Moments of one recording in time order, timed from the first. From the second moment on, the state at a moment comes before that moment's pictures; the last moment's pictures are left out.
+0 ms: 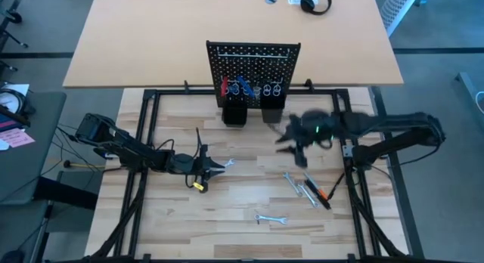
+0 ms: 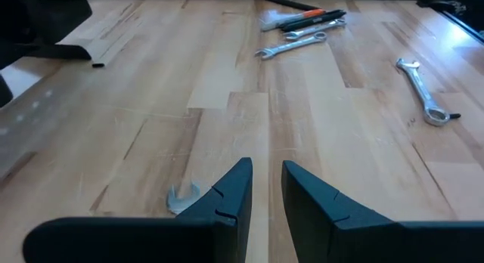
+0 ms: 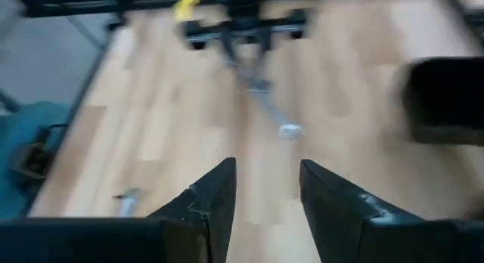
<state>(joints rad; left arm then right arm) -0.21 1.47 0.34 0.80 -0.28 -0.08 0.02 1.14 0.99 -0.46 -0.08 0.07</state>
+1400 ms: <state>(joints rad) -0.26 1.47 0.38 0.49 -0.35 -0.39 0.32 1.83 0.70 0.98 0.25 0.00</state>
